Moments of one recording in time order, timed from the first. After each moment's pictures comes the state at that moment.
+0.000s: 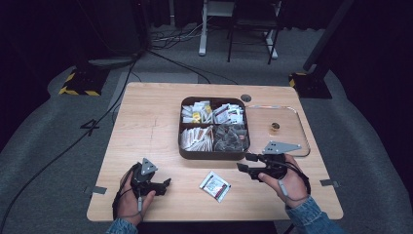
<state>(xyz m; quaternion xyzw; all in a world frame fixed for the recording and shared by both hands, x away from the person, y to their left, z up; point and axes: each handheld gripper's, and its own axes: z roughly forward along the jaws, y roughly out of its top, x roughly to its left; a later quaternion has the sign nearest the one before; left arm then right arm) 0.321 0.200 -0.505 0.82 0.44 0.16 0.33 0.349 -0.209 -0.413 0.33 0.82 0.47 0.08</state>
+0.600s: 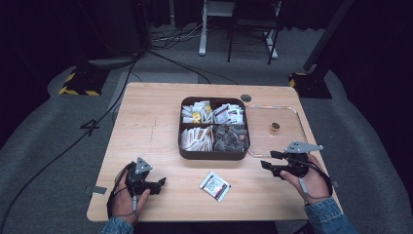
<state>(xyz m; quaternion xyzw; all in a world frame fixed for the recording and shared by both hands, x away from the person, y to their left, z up) 0.323 0.217 -0.505 0.82 0.44 0.16 0.33 0.361 -0.277 -0.429 0.37 0.82 0.41 0.14</state>
